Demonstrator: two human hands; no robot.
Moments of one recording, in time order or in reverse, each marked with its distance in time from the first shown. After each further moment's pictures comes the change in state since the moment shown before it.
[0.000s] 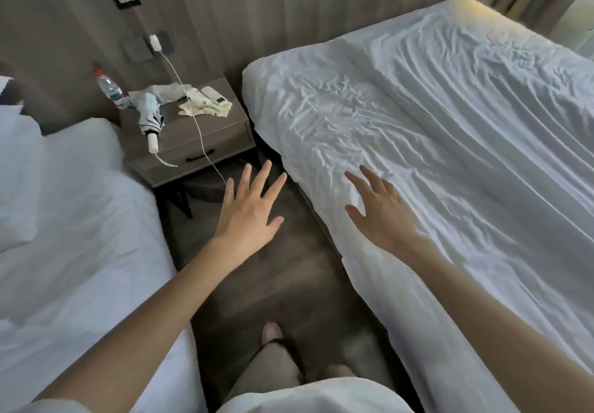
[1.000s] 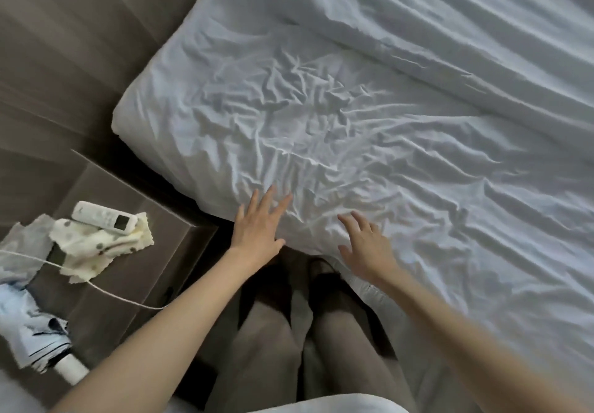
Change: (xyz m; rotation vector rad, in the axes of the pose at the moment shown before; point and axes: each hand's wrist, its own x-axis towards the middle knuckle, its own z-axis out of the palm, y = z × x) left_hand 0.530 -0.133 0.162 0.102 -0.583 0.463; right_hand 0.414 0.056 0.174 0.261 -0.293 0.698
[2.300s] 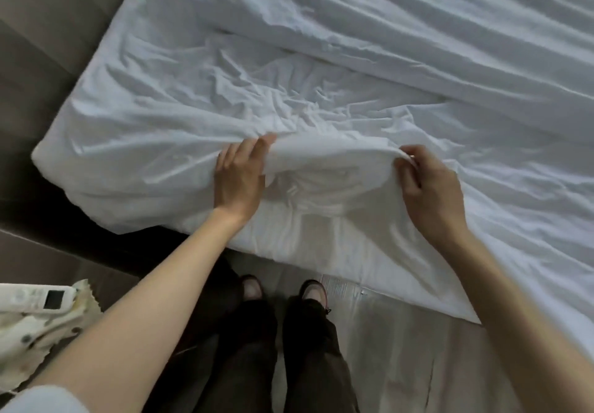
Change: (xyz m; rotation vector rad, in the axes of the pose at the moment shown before) left_hand 0.121 0.002 -0.047 -0.198 0.788 0.289; right_hand 0.011 0.032 -0.097 0.372 0.829 0.172
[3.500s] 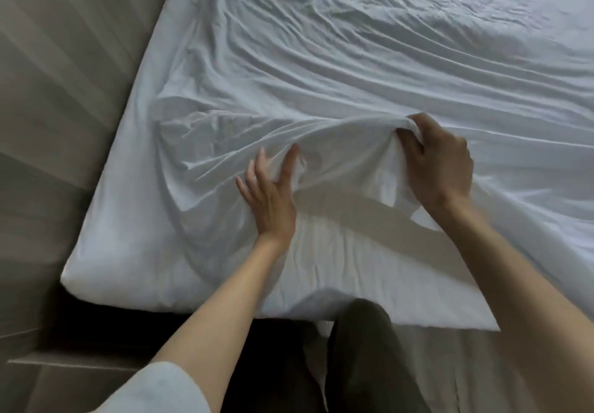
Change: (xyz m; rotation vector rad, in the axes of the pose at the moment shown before) left_hand 0.106 0.006 -0.051 -0.109 0.033 -0.039; right_hand 0.085 -0.152 -0.065 -0.194 0.315 0.037
